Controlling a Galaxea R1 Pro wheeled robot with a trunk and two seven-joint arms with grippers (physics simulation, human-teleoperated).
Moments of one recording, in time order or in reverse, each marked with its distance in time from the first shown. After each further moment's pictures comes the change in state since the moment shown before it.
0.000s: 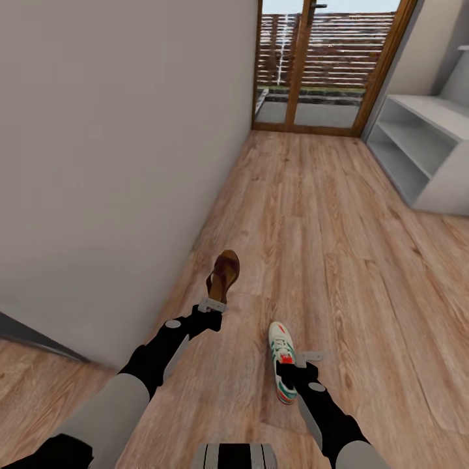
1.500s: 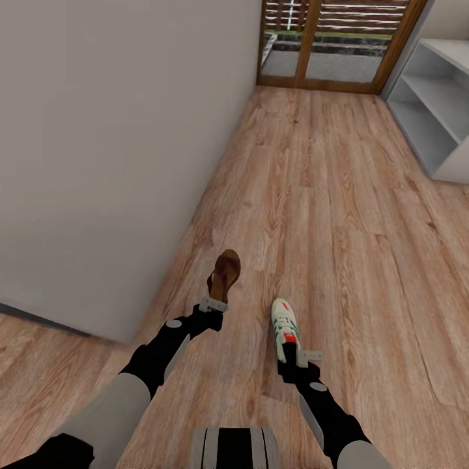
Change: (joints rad) left arm -0.002 -0.005 0.001 0.001 0.001 0.000 -0.001; right arm 0.000 -0.006 -0.004 -0.003 -0.001 -0.001 -0.002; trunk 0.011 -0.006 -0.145
